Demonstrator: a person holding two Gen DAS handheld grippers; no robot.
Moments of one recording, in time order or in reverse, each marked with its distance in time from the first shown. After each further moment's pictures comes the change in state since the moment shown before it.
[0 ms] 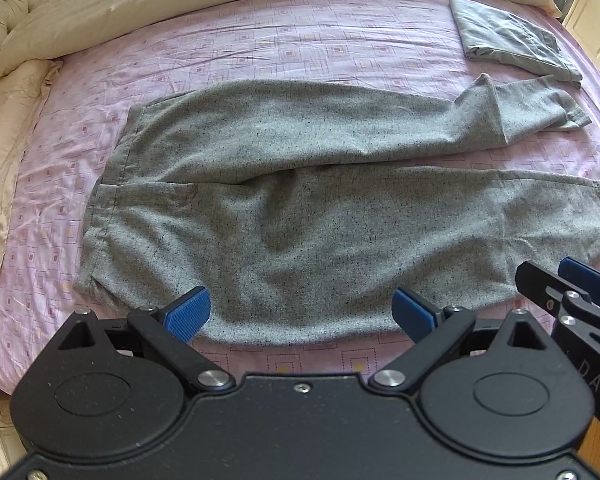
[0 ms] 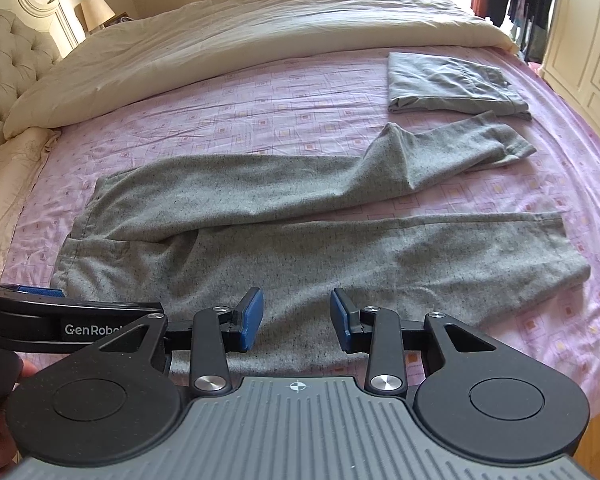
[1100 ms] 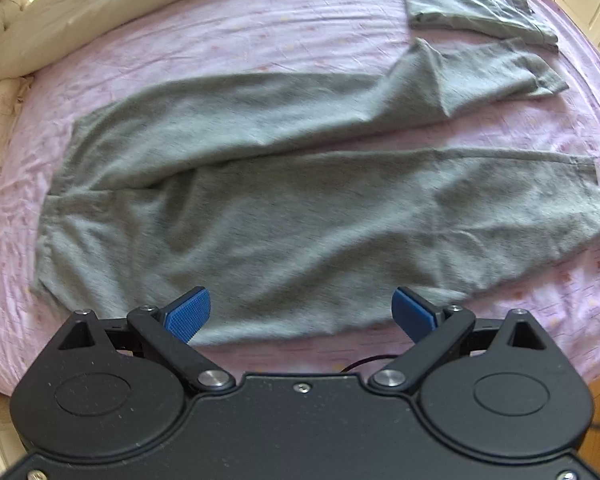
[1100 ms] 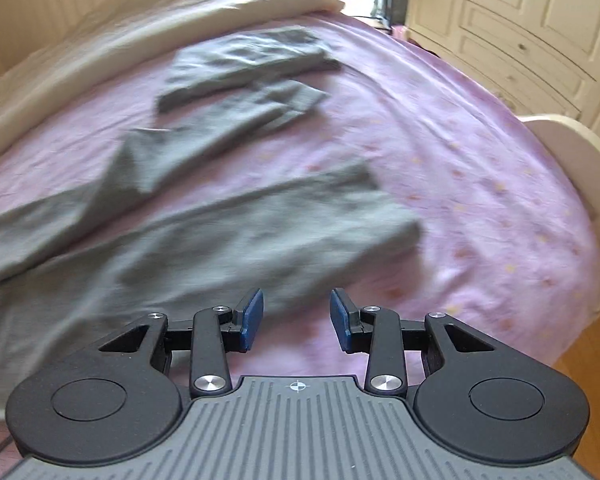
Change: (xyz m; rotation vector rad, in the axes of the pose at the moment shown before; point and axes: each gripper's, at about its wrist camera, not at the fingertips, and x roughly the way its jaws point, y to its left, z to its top) left arm 0.023 -0.124 0.006 0.043 0.046 0.026; right arm 0.036 -0.259 -0.035 0.279 -0.006 -0.279
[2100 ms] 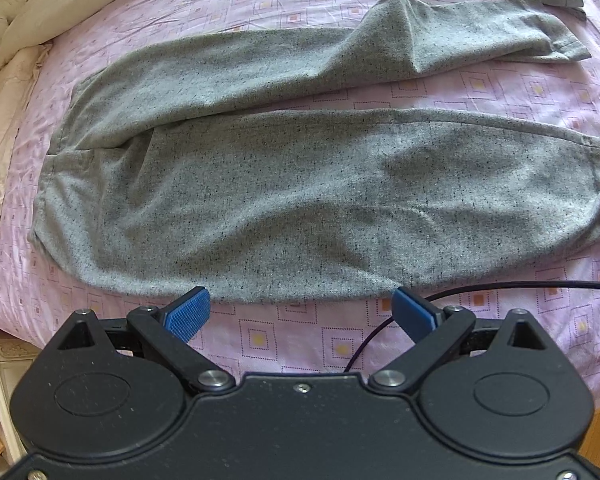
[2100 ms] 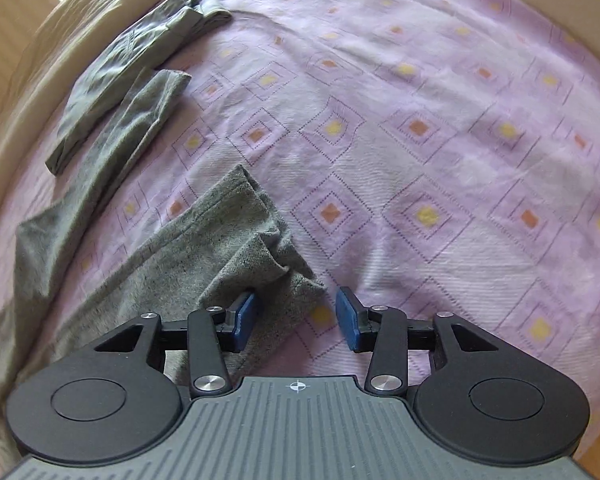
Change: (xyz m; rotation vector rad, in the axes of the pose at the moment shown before) left arm 0.022 -0.096 0.006 -0.072 0.121 0.136; right arm 0.121 -0.096 0.060 0.301 0.158 0.230
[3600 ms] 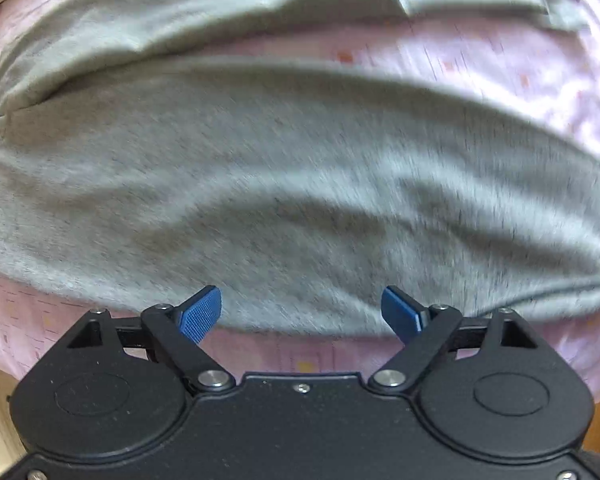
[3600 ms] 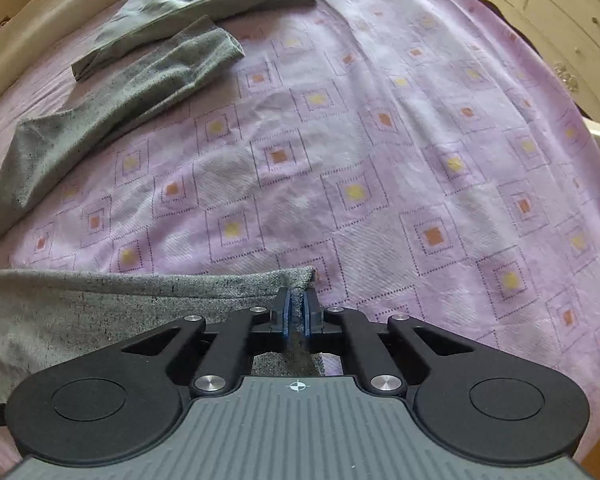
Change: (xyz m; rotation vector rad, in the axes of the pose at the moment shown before) left arm 0.071 0.024 -0.008 -0.022 0.053 -0.182; right arm -0.010 0.022 0.049 -0.424 0.040 -0.112
